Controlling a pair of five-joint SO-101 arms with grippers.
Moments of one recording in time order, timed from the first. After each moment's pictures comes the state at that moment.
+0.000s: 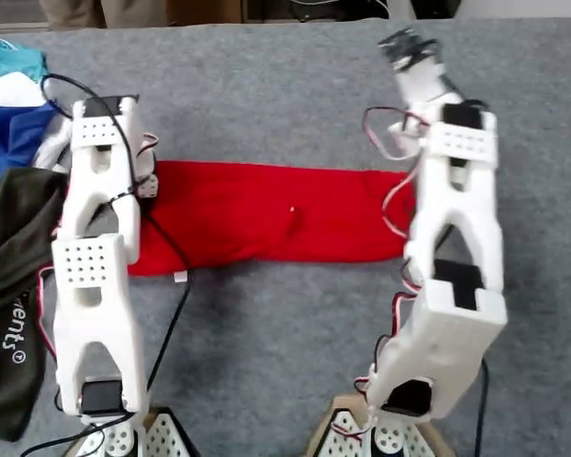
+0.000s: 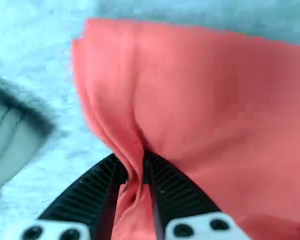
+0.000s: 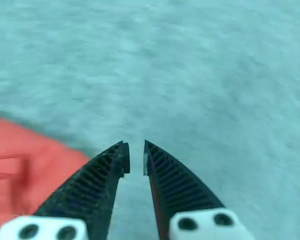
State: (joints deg) left arm -6.9 56.7 -54.2 100.2 -4.4; right arm 10.6 22.2 -13.3 54.7 26.1
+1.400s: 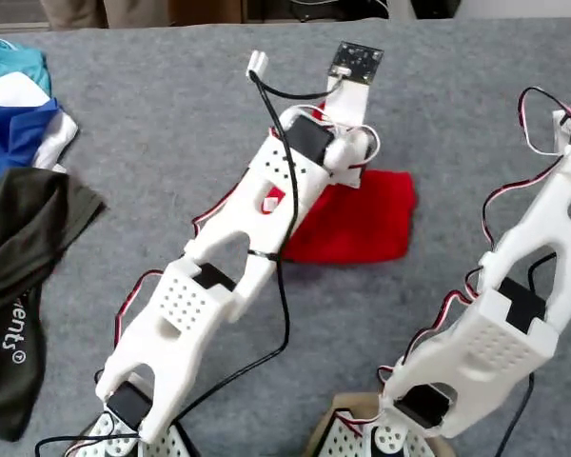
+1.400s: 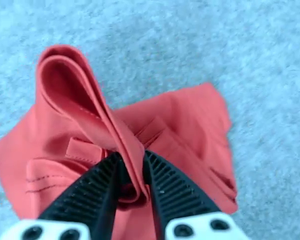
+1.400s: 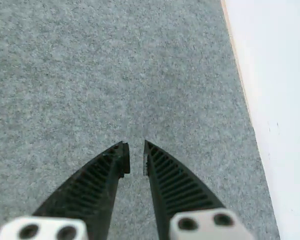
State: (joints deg) left arm 34.3 47.6 -64.7 79.1 6.5; right arm 33.1 22.5 -33.8 63.2 26.1
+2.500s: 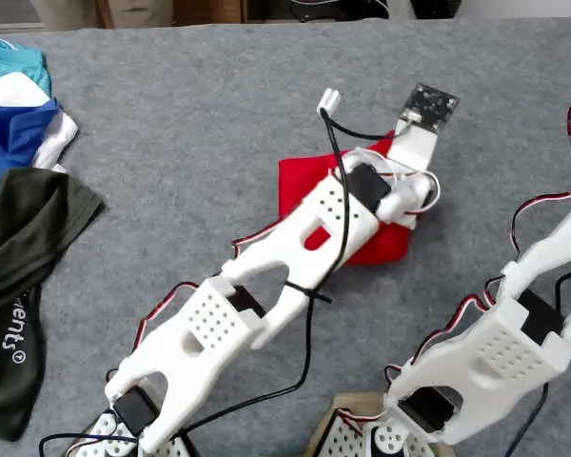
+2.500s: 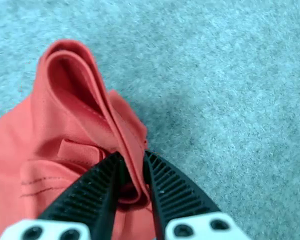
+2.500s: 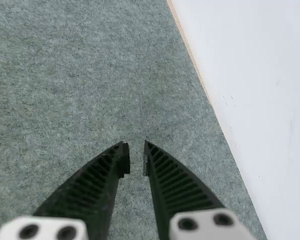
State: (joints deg) left arm 44.8 52.0 -63.1 66.6 6.5; right arm 40.7 22.5 -38.1 62.8 24.0
